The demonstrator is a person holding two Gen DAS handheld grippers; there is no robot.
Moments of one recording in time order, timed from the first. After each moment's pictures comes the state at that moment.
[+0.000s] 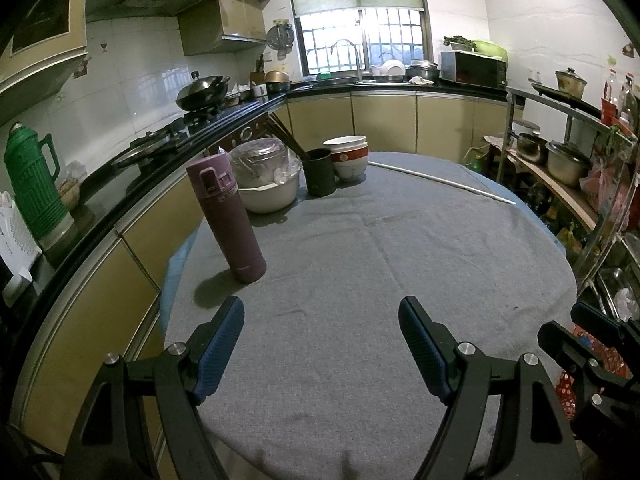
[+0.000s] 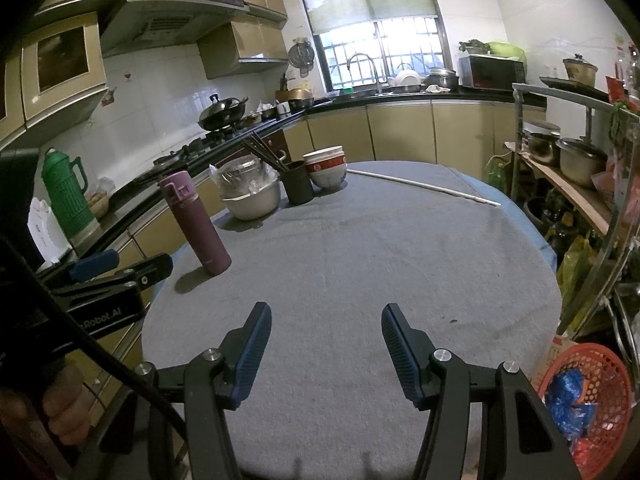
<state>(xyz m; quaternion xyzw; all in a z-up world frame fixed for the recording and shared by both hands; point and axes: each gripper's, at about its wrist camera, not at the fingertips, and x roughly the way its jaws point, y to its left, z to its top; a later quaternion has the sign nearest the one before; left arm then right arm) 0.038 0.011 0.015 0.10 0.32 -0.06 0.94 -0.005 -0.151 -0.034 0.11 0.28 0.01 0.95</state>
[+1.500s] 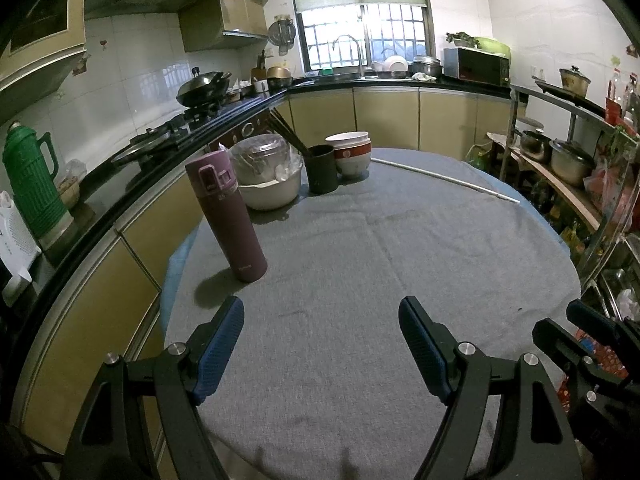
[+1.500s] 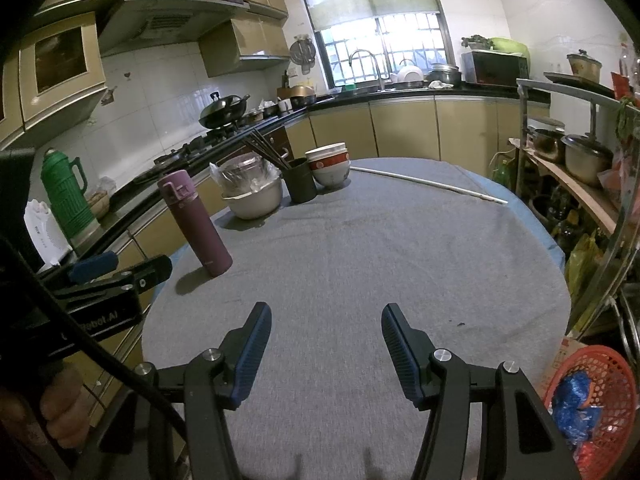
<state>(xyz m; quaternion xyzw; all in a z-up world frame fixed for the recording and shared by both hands) 0.045 0.011 0.014 0.09 0.33 -0.06 0.94 0.008 -0.150 -0.035 0.11 0.29 0.02 0.95</state>
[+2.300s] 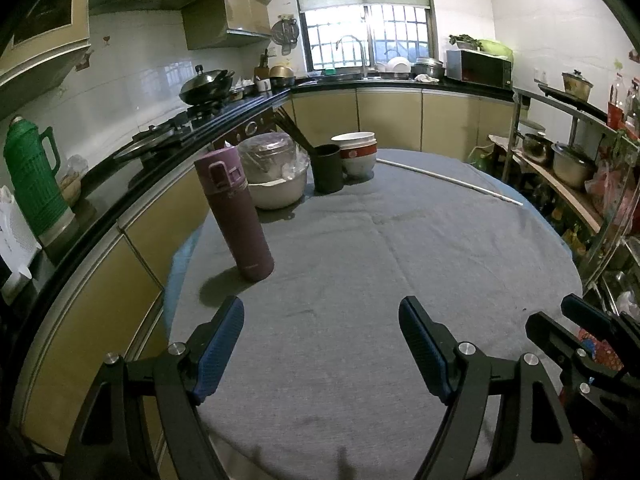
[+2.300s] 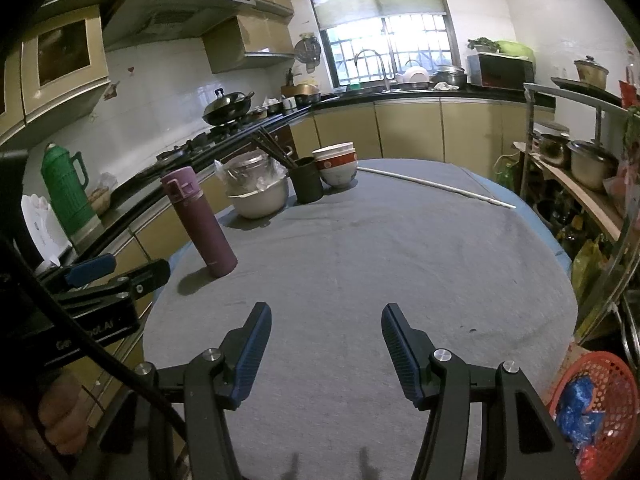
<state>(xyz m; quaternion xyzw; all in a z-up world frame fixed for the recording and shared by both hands) 0.051 0.024 0.013 0.09 0.33 -0.06 0.94 0.021 -0.133 -0.034 0.10 0.29 0.02 0.95</state>
